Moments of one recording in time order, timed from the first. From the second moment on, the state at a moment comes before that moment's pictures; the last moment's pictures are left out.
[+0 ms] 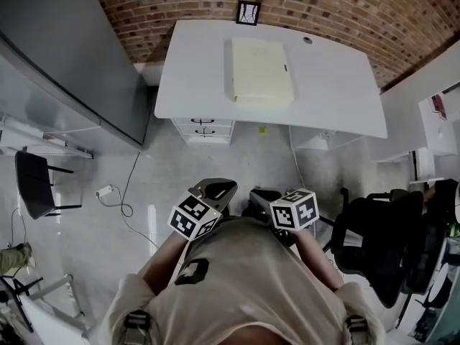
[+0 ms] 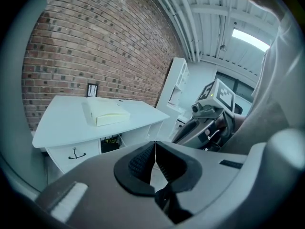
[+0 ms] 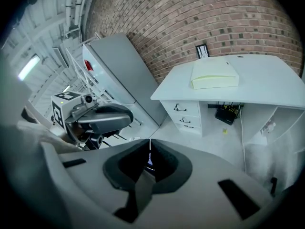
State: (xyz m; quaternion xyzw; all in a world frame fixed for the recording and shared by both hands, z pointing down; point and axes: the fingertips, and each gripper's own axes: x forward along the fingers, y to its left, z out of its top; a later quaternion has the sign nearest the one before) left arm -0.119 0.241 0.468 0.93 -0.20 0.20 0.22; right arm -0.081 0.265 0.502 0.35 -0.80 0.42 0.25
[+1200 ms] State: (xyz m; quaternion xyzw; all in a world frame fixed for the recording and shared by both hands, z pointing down) left arm 0.016 0.173 0.465 0.92 -0.20 0.27 0.21; right arm 0.043 0.181 0.504 0.32 -0.80 0.48 0.17
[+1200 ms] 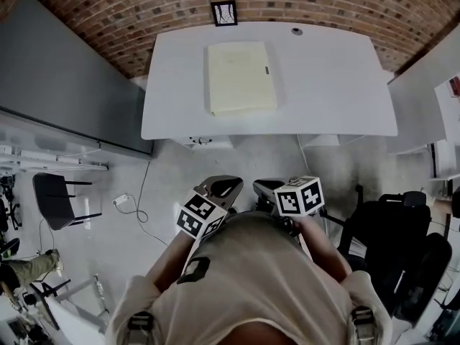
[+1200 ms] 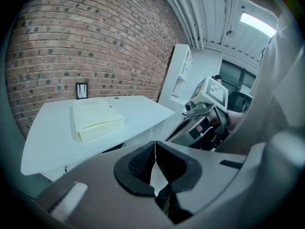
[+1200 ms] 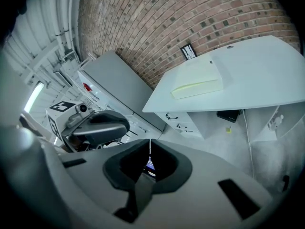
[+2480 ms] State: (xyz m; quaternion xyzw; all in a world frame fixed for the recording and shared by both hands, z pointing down) left arm -0.013 0.014 0.461 0.91 -0.28 0.26 0.17; right arm 0.084 0.079 0.508 0.35 -0.79 0.47 0.20
